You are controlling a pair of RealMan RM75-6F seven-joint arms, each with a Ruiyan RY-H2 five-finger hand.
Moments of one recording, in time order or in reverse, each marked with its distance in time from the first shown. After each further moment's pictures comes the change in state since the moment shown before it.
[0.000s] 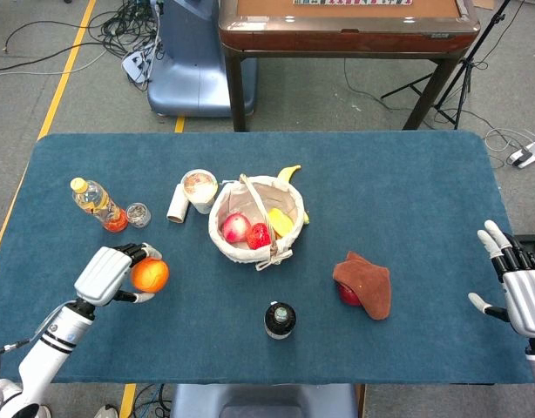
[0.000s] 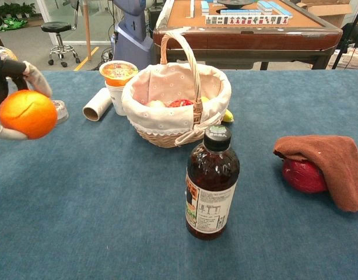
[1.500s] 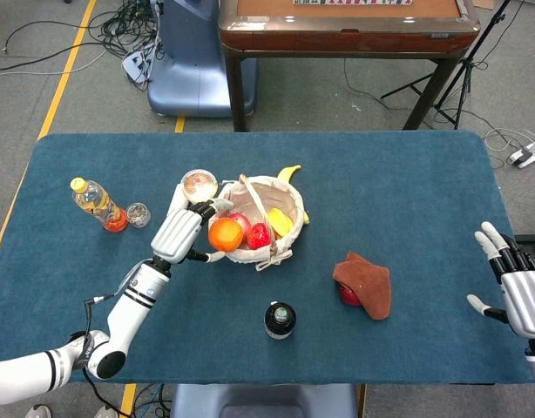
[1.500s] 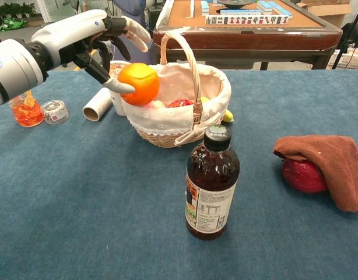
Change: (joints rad) left arm -0.275 -0.292 -0.212 0.056 -0.322 -0.149 0.143; right arm 0.001 0.013 -0.009 -0.007 -0.010 -0.005 0.011
